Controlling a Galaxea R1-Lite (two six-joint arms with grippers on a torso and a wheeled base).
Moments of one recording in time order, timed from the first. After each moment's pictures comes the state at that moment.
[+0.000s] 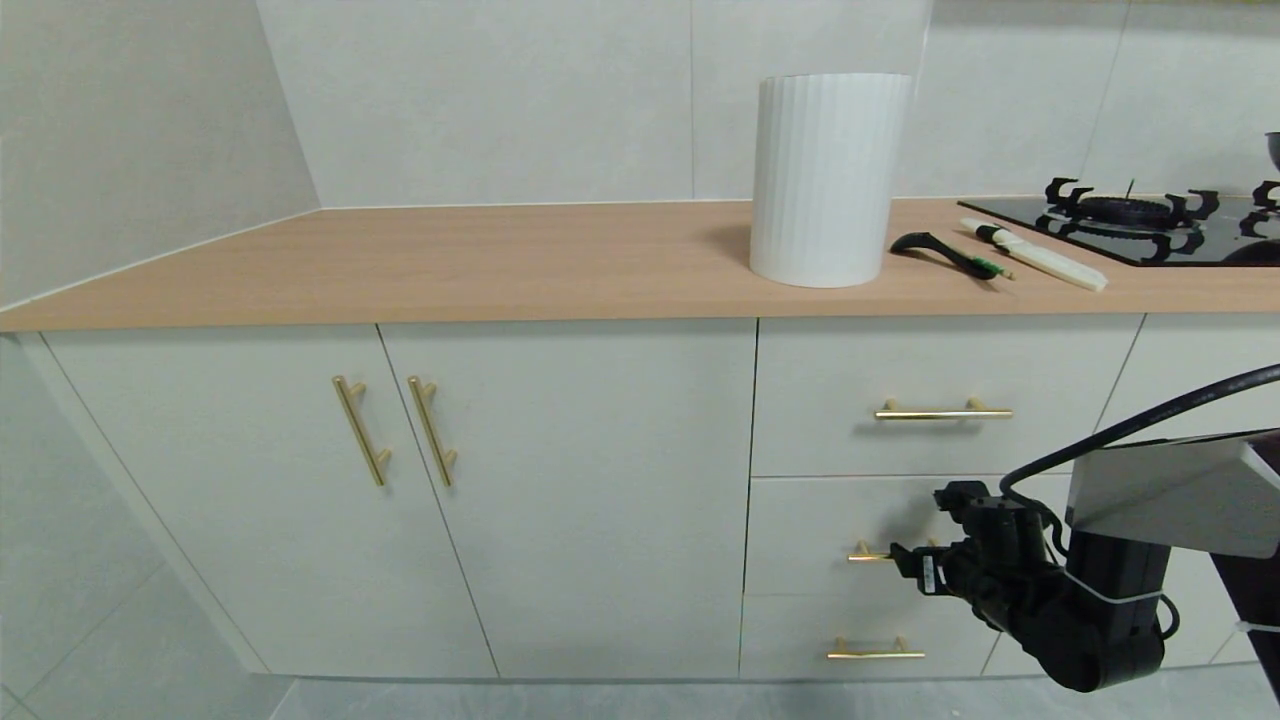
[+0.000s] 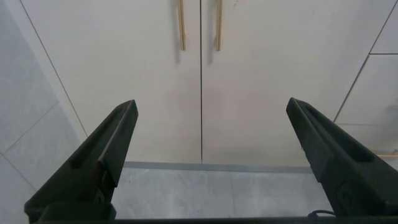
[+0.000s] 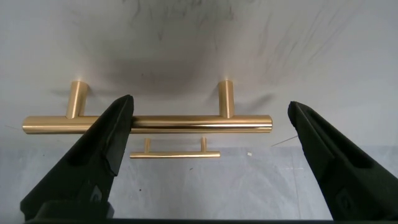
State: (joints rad) left arm 0.00 0.00 0.00 0.00 0.04 0.00; right arm 0.16 2.50 -0.67 -1.24 -0.20 0.06
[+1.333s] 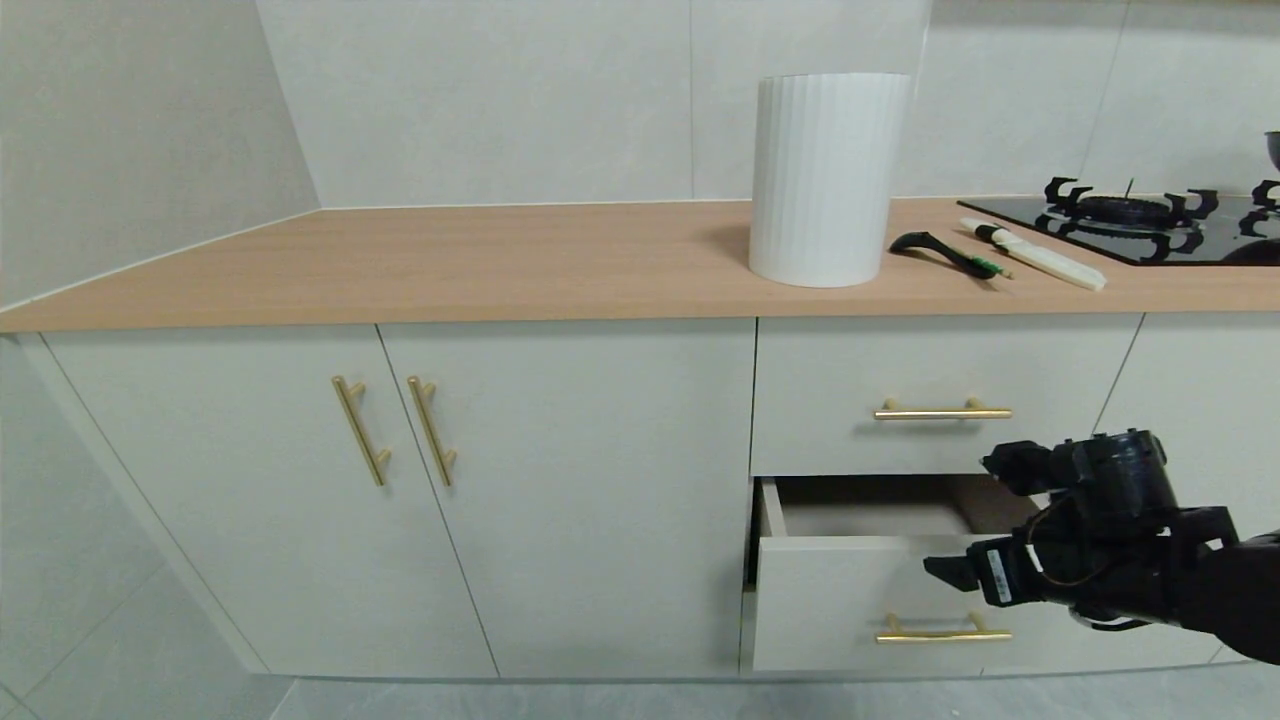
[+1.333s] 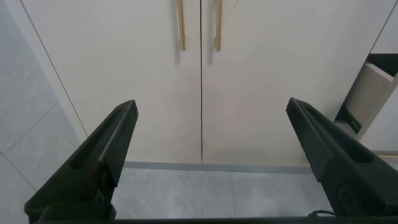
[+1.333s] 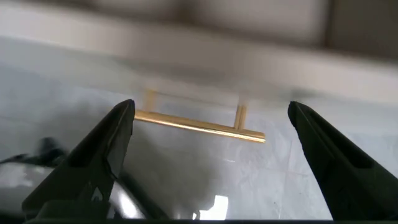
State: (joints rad) left arm 0.00 0.00 0.00 0.00 0.04 0.00; right arm 0.23 1.83 -0.55 -0.54 -0.02 0.02
